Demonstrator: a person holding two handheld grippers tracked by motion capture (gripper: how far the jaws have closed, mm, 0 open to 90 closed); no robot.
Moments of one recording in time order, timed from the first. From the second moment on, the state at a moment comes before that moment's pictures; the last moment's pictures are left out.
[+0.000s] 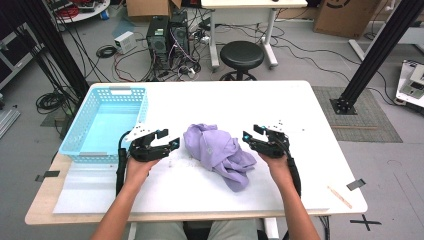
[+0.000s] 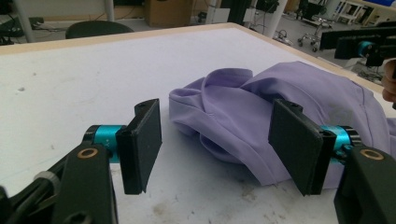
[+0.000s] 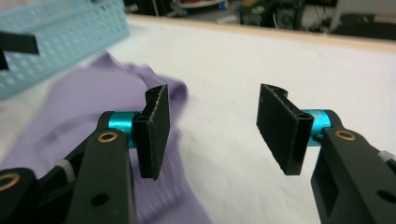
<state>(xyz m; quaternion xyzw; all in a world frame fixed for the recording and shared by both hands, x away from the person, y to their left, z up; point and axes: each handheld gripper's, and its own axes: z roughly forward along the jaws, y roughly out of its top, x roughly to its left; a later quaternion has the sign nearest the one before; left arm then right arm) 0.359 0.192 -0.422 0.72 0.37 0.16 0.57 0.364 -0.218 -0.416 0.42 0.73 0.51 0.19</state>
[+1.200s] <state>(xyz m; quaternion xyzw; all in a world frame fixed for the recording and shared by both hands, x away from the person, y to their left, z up) 0.367 0.175 -0.438 0.74 0.40 0.19 0.50 0.372 -0.187 -0.443 0.39 0.80 0.44 0.11</state>
